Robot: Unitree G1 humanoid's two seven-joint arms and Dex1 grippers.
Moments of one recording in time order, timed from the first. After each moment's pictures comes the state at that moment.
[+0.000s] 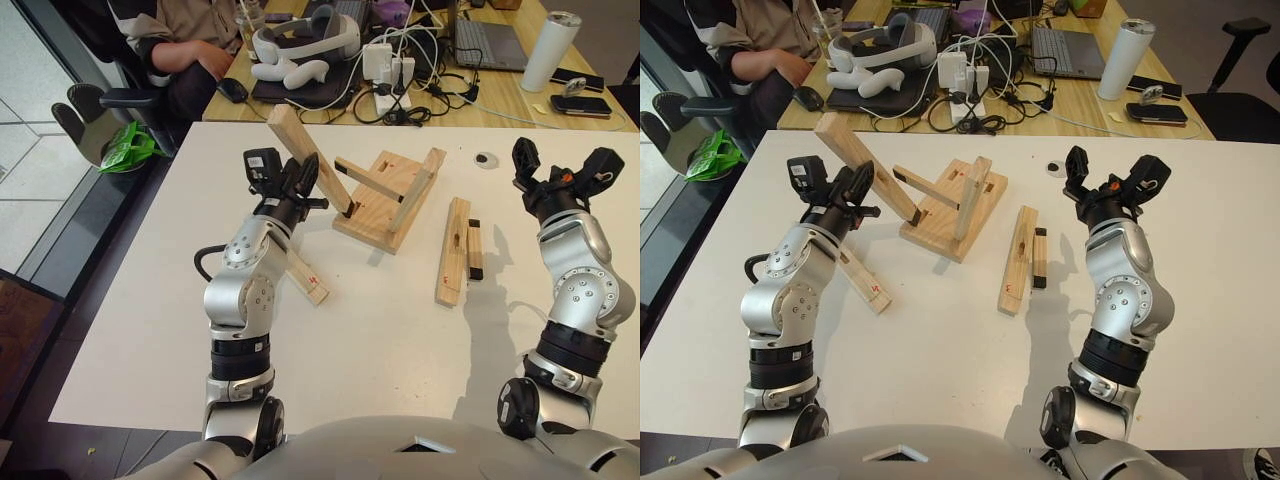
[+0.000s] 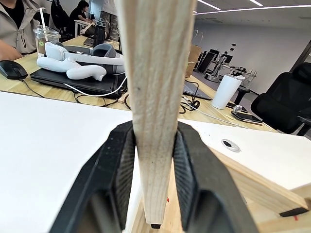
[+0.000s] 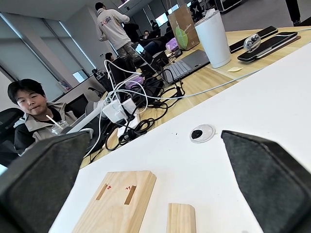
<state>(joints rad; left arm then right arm) -0.26 0.05 0.09 -0.27 -0.37 0.56 -0.10 -0.32 -0.10 -0.43 -0.23 0.61 0.66 -0.10</state>
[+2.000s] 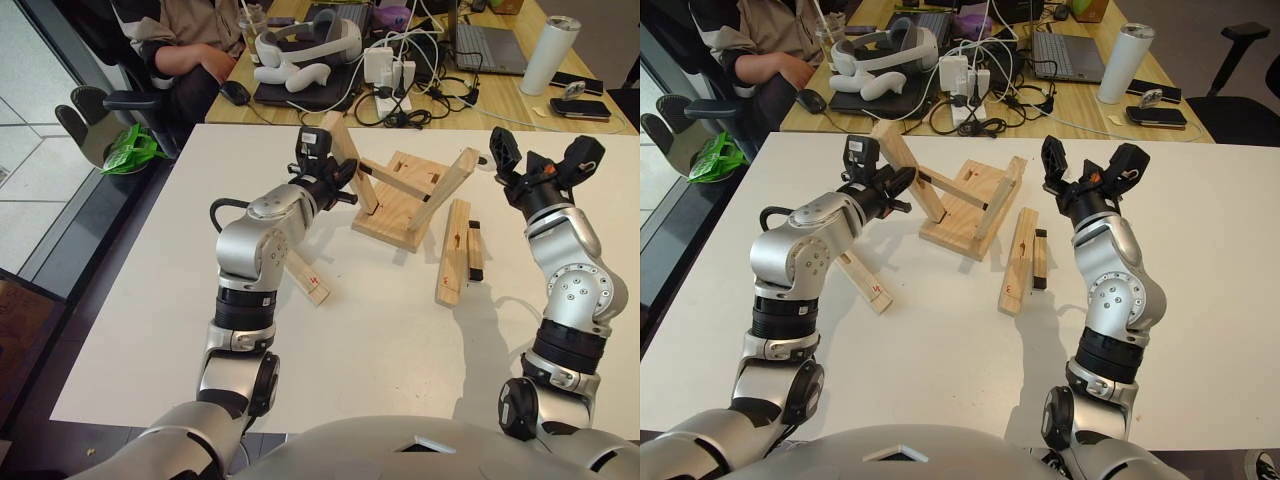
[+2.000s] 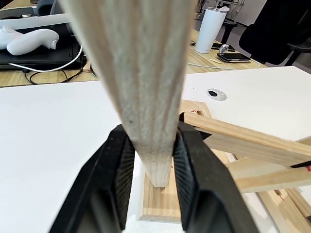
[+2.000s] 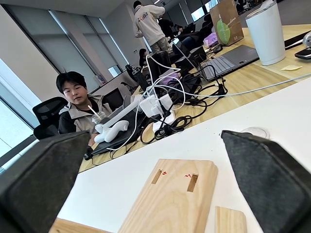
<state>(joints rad) -0.52 0.13 -0.08 -0.09 -0.32 0.87 -0.16 -0.33 -0.11 -0.35 -0.25 0.68 0.66 -0.03</state>
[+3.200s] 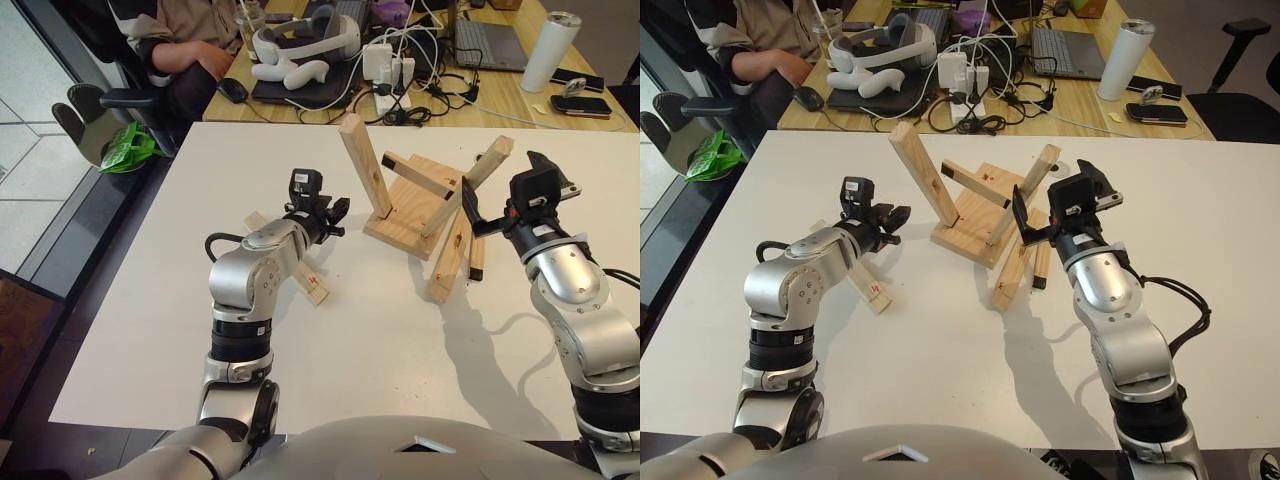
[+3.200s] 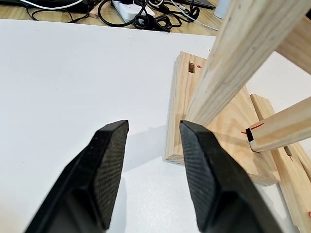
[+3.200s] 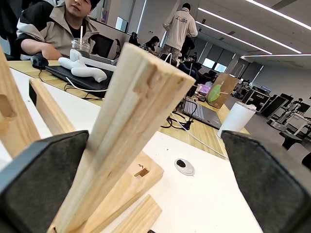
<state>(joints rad) -0.35 0.10 0.02 -0.23 -0.32 1.01 -0.13 -0.07 -0.47 0.08 -0.57 0.13 0.55 -0.01</state>
